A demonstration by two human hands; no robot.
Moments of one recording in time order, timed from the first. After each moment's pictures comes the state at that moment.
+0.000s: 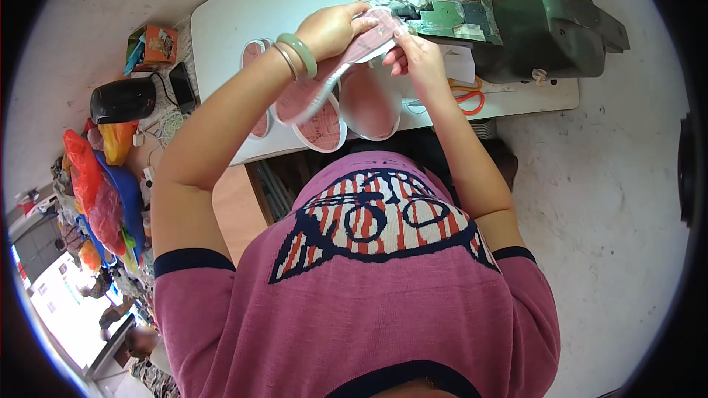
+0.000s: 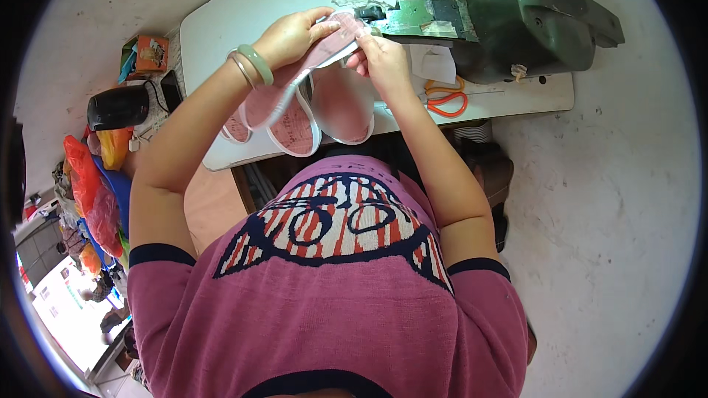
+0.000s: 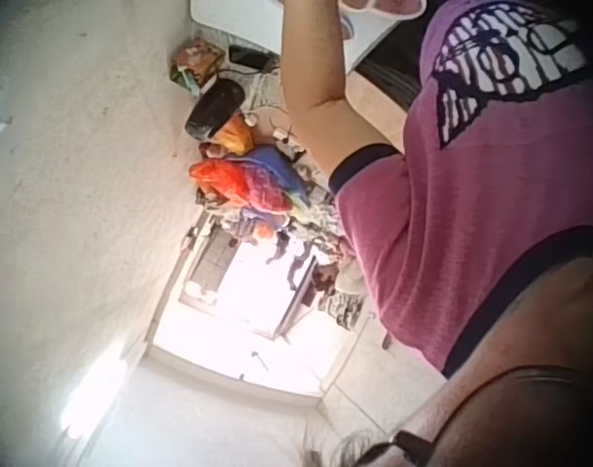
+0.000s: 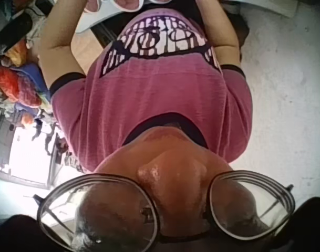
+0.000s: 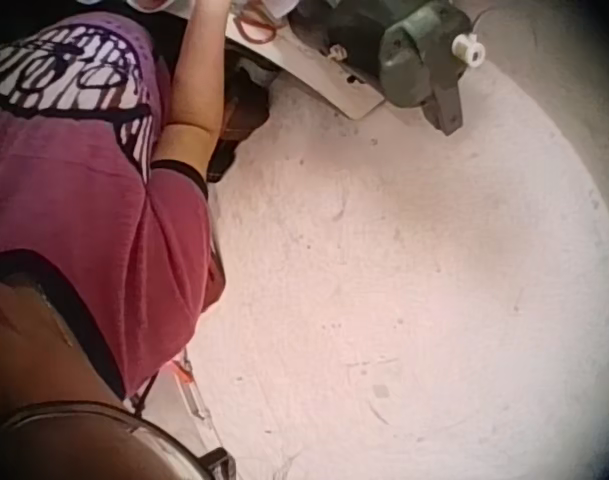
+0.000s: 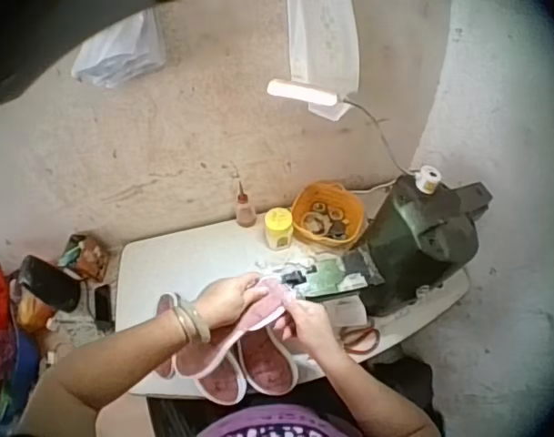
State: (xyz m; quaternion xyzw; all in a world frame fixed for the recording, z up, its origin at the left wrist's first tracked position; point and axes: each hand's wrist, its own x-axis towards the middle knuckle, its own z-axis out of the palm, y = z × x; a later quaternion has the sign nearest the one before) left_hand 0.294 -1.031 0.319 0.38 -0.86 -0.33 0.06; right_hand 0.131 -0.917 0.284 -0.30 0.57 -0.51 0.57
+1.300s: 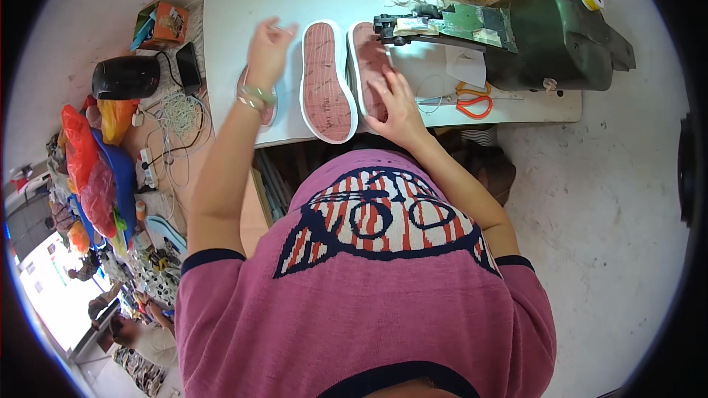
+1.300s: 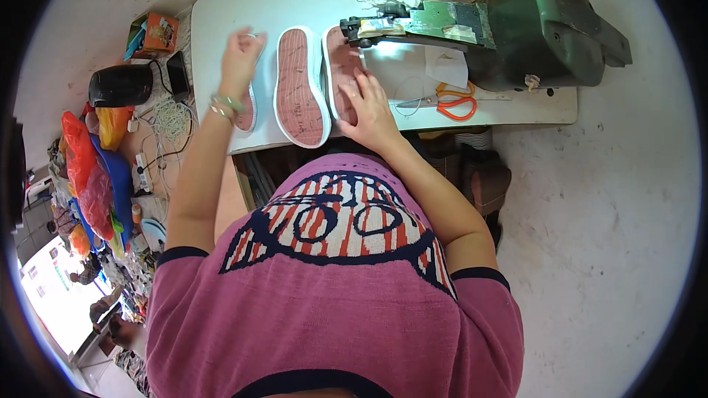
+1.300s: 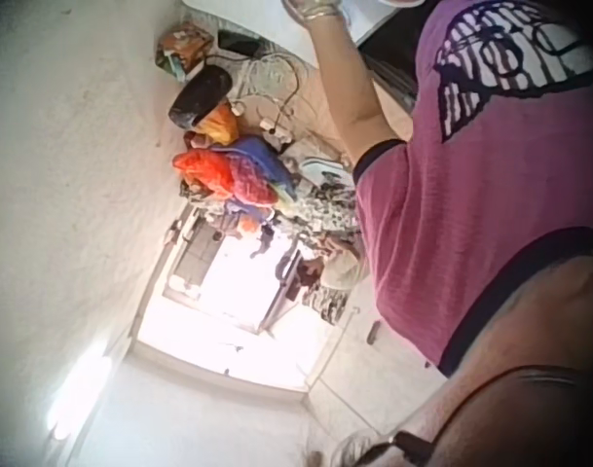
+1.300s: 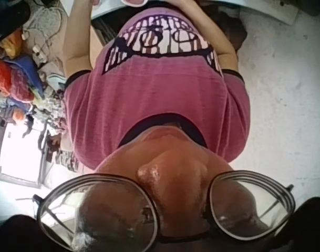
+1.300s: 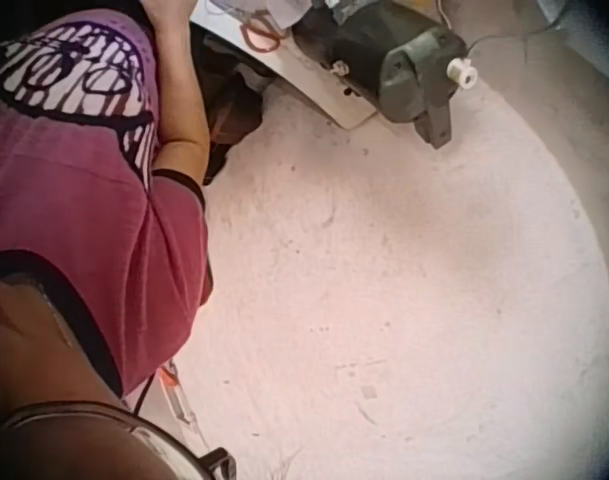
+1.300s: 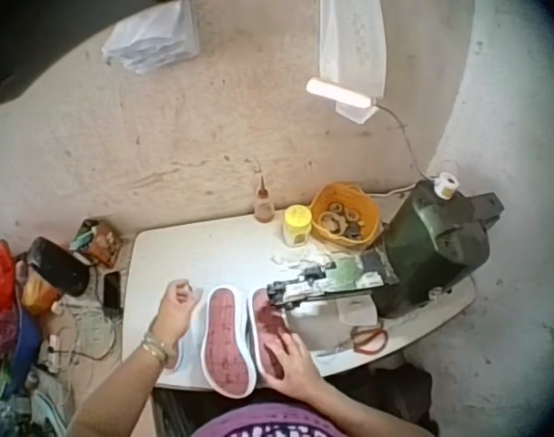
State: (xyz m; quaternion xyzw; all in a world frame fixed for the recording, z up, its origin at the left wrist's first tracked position) left_hand 0.422 -1.011 0.255 0.63 -0.62 -0.35 0.32; right_hand 0.179 -0.838 0.221 -0.76 0.57 -0.24 0.17
